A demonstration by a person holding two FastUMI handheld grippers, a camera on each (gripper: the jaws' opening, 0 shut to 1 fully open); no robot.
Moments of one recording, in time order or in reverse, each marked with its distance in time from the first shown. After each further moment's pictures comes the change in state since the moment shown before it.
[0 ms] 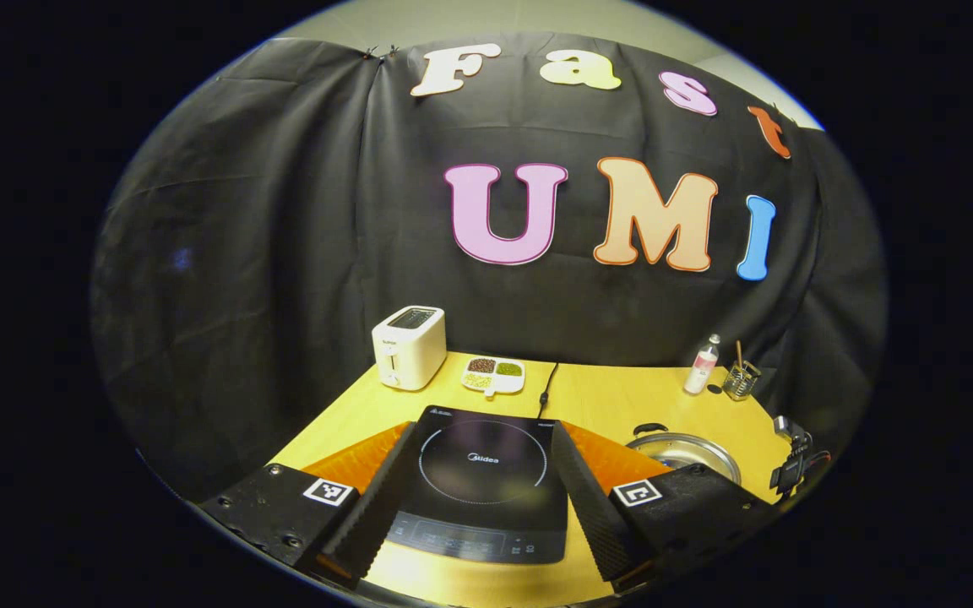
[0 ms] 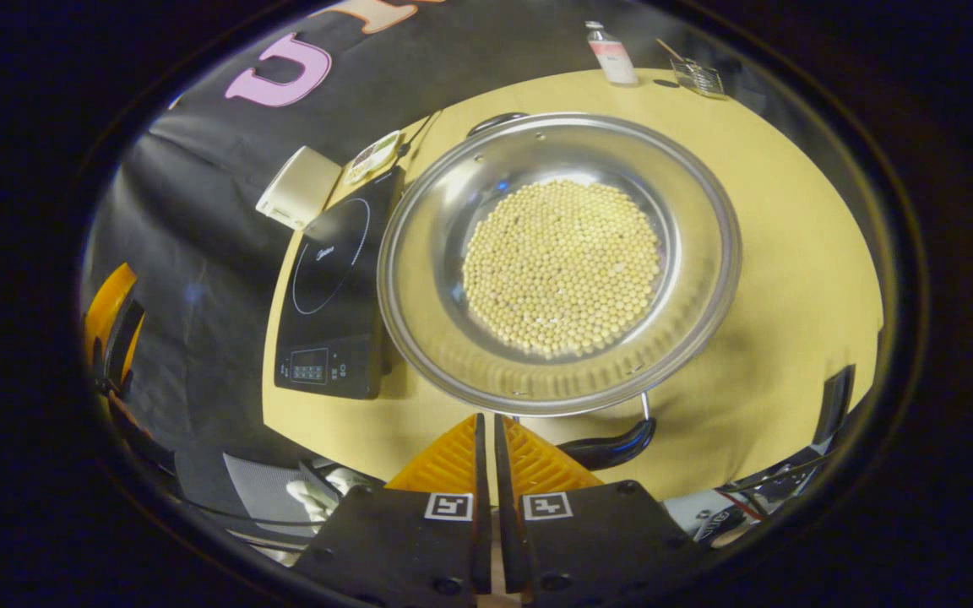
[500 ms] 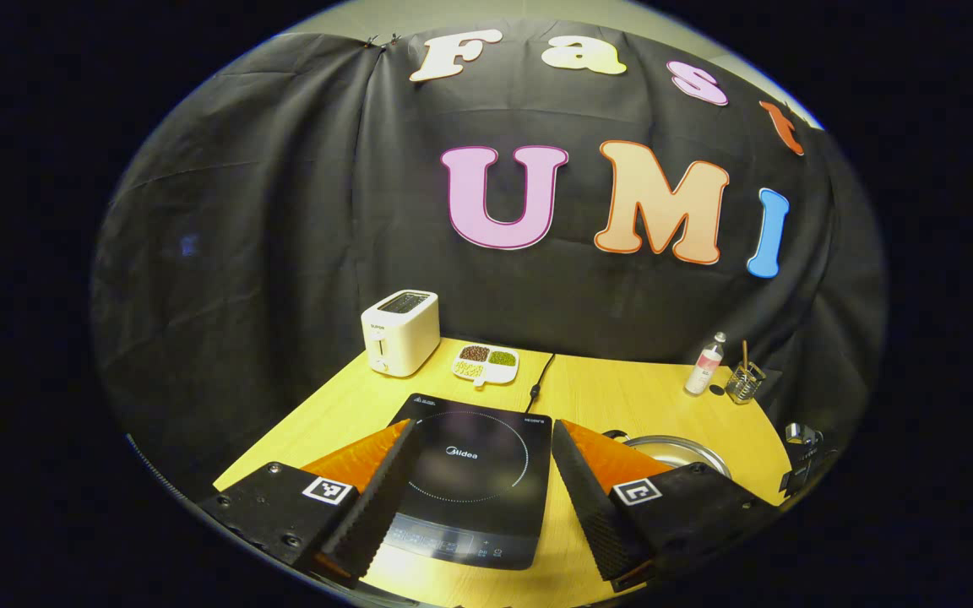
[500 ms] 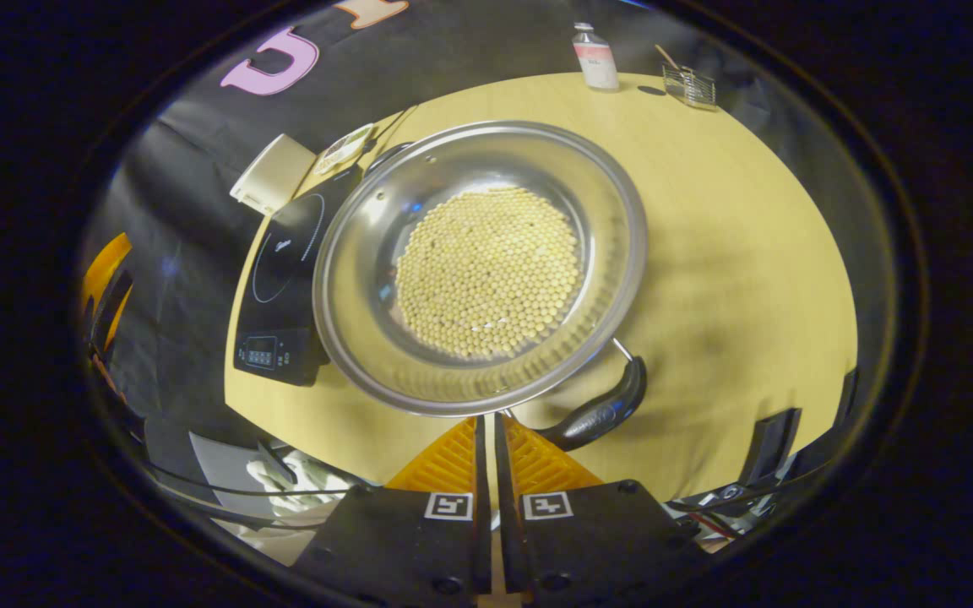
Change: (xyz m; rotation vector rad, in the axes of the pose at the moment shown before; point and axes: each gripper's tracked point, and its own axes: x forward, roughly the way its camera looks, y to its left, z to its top) left arm 0.020 -0.026 -0.010 -0.031 0.048 0.043; right arm -0.018 -0.070 0.019 -0.074 0.031 -0.106
